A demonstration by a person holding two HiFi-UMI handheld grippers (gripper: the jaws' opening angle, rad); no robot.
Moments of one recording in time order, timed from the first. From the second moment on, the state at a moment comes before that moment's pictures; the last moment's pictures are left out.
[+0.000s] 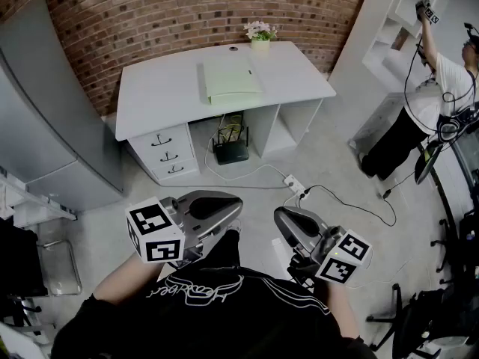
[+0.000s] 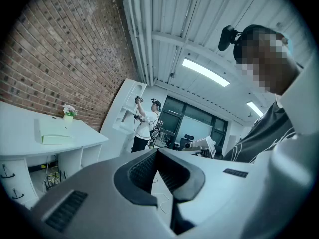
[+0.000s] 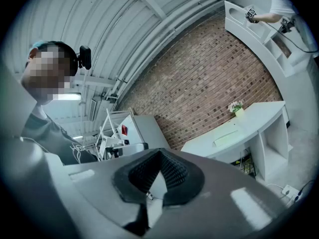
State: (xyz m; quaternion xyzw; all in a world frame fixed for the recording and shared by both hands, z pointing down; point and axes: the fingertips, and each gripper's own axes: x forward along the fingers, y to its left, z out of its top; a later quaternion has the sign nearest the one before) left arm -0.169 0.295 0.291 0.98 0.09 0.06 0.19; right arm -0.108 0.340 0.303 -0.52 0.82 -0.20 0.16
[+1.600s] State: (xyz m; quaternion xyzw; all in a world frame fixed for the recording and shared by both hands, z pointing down) left arm -0.049 0.121 0.368 0.97 0.05 0.15 0.18; right arm 0.007 0.173 0.372 -0.51 0.78 -0.32 0.16
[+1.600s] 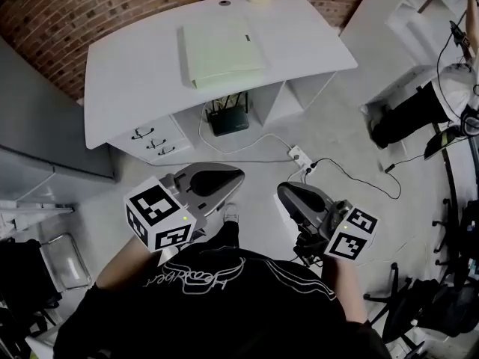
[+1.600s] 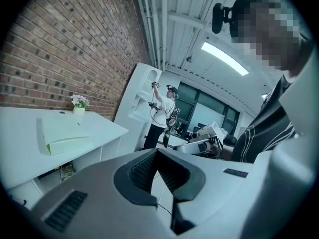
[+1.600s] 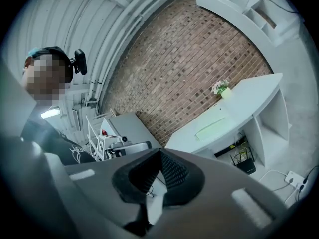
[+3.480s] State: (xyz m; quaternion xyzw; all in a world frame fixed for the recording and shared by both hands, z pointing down) left arm 0.051 -0.067 0.385 0.97 -0.05 0.19 0.12; right arm 0.113 0.006 0.369 -0.50 0.80 -0.31 0.13
